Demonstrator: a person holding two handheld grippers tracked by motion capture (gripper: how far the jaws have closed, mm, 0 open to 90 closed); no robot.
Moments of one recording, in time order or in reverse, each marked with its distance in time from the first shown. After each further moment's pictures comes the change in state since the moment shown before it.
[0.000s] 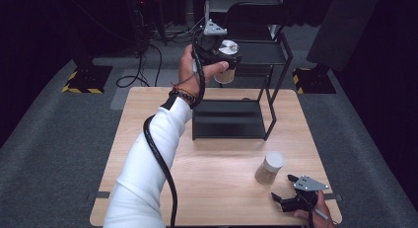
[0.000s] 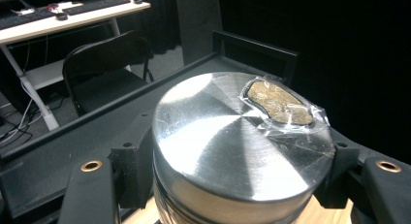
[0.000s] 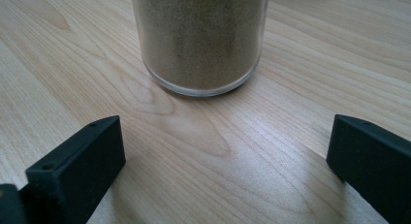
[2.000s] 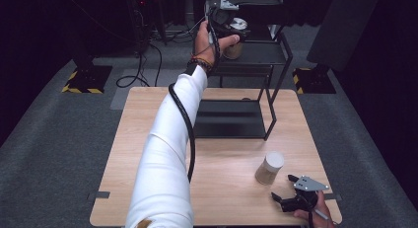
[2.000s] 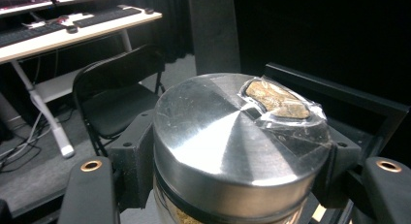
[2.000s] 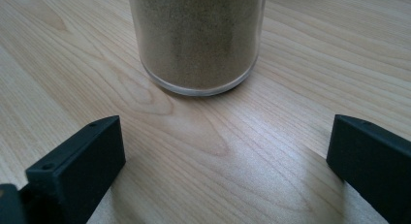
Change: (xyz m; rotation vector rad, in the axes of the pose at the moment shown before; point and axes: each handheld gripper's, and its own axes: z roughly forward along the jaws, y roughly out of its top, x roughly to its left) left arm 0.047 0.023 0.084 -0.034 0.022 0.000; right arm 0.002 0.000 0.000 0.000 -0.010 0.006
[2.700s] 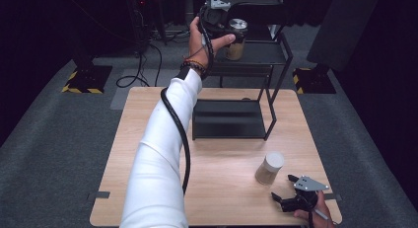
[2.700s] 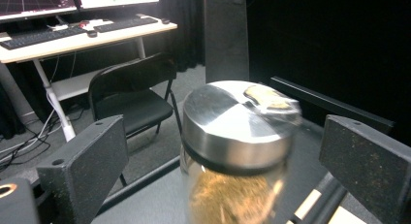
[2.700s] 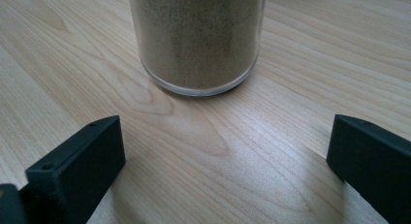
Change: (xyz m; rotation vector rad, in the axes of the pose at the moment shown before) left arm -0.013 -0.005 -0.038 -0.045 0.065 -0.052; right arm 0.000 0.000 0.000 0.000 0.000 0.000
